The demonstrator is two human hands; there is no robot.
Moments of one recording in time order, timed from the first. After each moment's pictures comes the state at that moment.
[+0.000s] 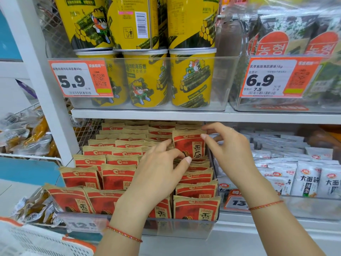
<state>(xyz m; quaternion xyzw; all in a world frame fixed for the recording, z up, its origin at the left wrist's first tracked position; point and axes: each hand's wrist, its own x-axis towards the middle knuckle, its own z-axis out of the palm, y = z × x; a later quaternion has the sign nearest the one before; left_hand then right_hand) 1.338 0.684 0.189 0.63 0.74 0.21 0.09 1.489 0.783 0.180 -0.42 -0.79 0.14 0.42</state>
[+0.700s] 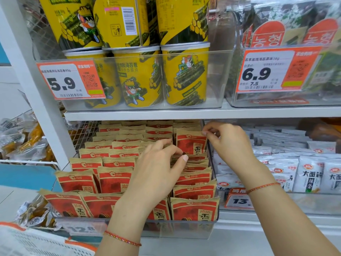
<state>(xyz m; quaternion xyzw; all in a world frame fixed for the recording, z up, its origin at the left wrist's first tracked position) 1.342 0.686 0.189 0.62 0.74 0.23 0.06 1.489 0.812 0.182 -0.49 -0.80 0.12 0.32</state>
